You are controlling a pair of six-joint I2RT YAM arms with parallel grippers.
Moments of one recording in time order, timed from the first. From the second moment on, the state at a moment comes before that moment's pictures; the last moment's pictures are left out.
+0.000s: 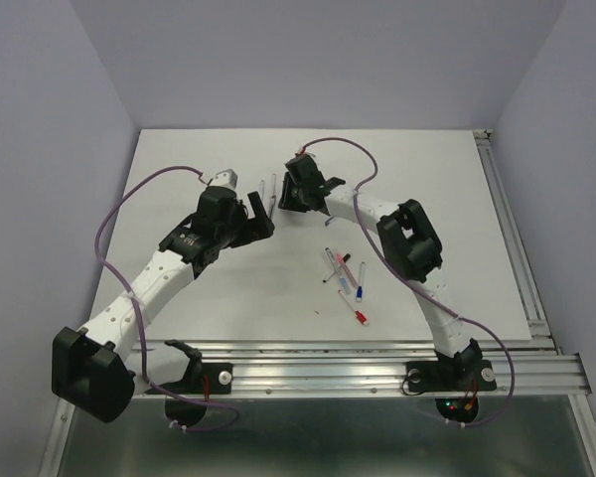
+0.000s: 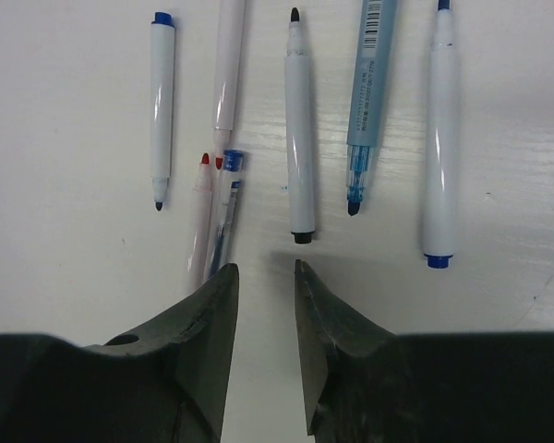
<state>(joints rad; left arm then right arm) -0.46 1.14 0.91 -0.43 -0.05 -0.62 0.66 2.38 1.91 -0.27 0.08 0.69</state>
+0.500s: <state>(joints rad) -0.46 1.14 0.91 -0.40 0.01 -0.61 0.66 1.83 1.43 -0.12 0.13 0.58</state>
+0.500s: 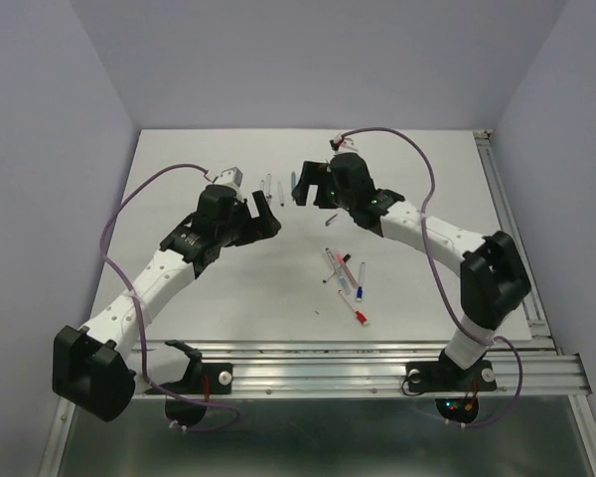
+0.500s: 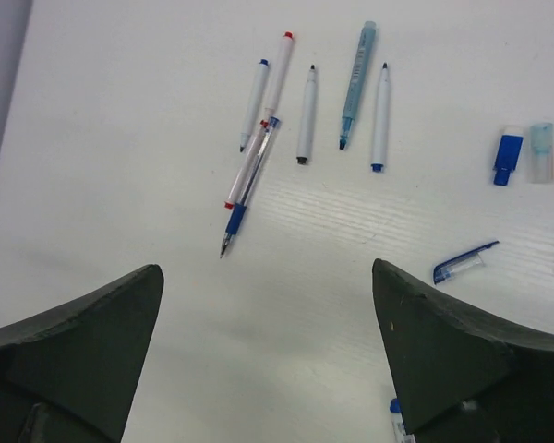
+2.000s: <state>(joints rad) -0.46 1.23 0.84 -0.29 0.15 -0.64 0.92 1.54 0.85 -0.50 0.12 0.52</state>
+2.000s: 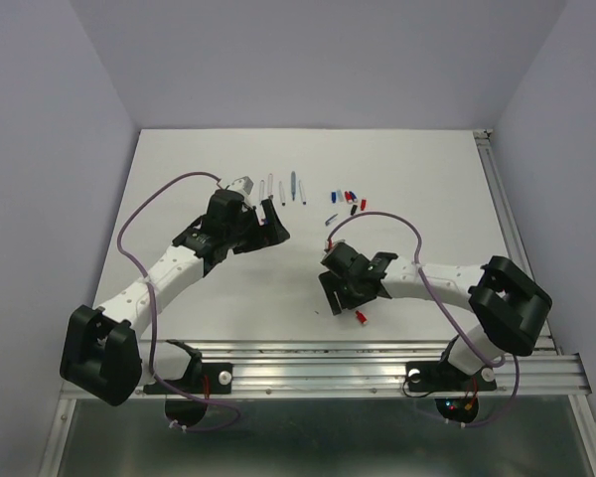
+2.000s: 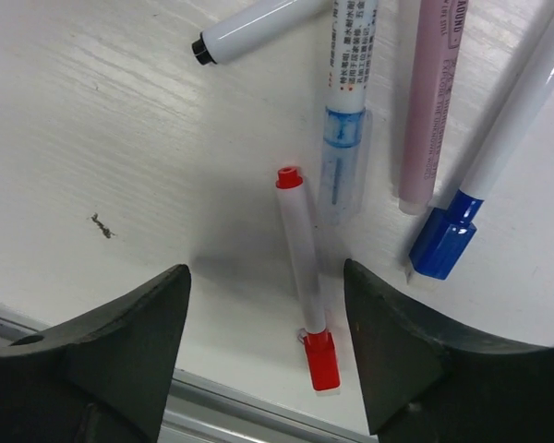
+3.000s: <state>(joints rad) -0.46 1.22 0.84 -0.26 0.25 -0.63 0.94 1.42 0.85 -0.46 0.15 0.61</state>
